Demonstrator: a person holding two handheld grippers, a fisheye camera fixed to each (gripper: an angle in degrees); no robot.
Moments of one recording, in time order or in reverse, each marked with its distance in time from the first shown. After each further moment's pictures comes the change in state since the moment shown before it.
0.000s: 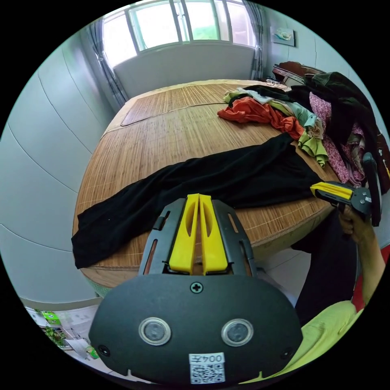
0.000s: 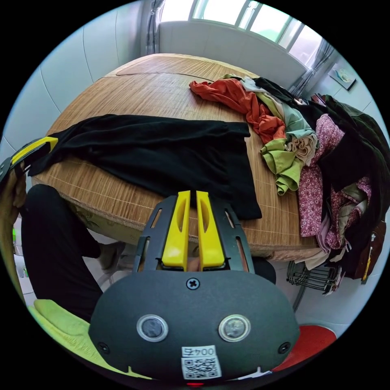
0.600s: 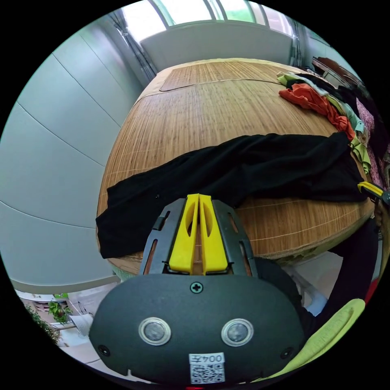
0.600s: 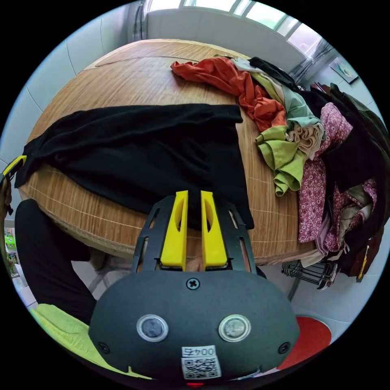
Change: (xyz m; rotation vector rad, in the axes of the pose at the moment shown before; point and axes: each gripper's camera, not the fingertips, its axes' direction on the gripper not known) left arm -0.128 0.039 0.089 -0.167 -0.141 -0.102; right arm 0.058 -0.062 0.078 -0.137 0.041 0.033
